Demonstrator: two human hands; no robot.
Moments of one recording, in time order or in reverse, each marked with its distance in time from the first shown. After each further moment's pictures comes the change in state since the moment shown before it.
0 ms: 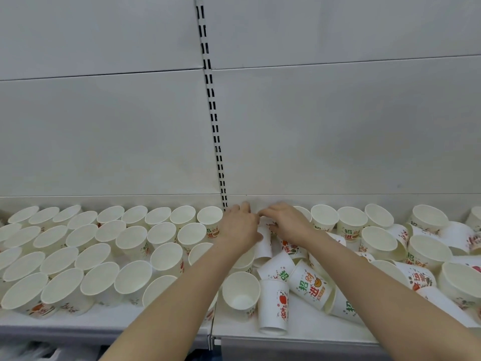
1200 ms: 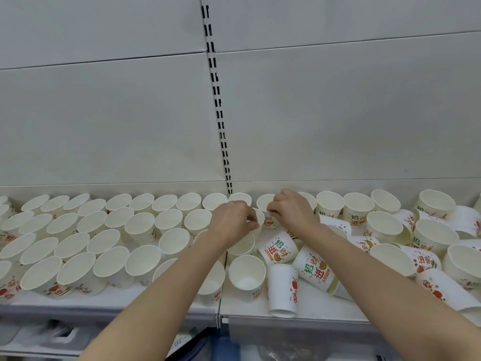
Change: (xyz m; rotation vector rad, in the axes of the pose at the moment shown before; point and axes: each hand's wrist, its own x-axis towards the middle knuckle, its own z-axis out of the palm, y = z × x) left_hand -0.037 -0.022 -0.012 -0.255 0.093 0.030; right_hand -0.012 -0.019 0.002 -0.153 0.184 -0.012
